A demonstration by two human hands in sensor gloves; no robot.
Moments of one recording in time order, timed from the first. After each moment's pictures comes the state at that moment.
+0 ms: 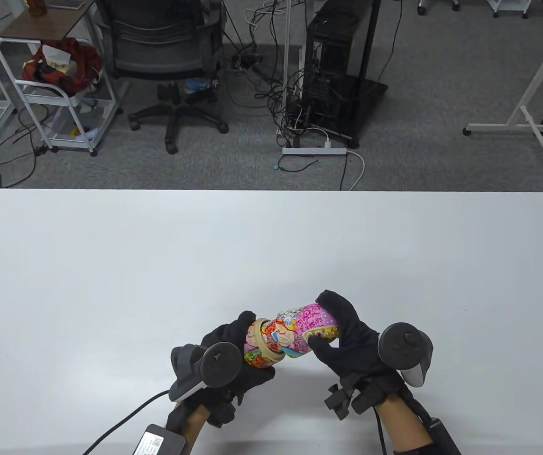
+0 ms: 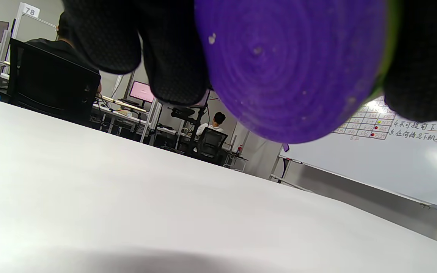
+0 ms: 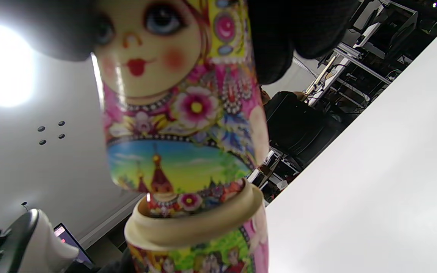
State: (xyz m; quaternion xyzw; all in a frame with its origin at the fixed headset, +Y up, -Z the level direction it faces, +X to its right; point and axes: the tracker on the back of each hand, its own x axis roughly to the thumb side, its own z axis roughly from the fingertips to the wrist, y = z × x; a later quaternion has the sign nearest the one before) left_hand -0.130 -0.714 -0.274 0.06 -0.19 0.17 0.96; right_hand 0.146 -0.690 -0.286 0.21 -0.09 0.83 0.51
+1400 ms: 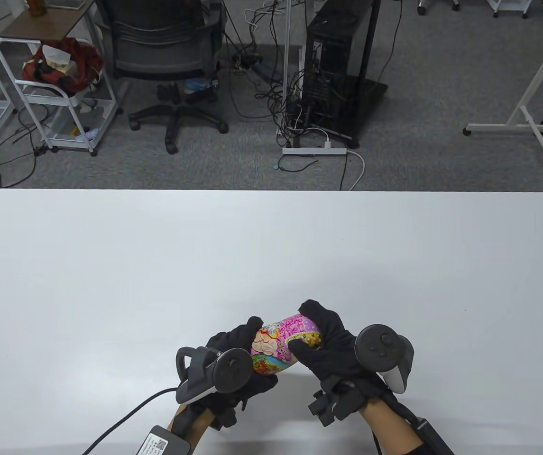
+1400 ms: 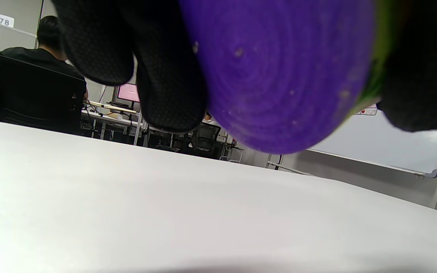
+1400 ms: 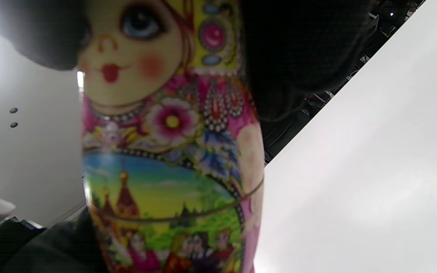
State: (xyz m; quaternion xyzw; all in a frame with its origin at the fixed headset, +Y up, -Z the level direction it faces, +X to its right) left_hand -0.116 -0.709 -0.267 0.05 -0.21 0.12 0.97; right_hand 0.120 -0.695 -0.281 0.15 -0.05 0.86 0.49
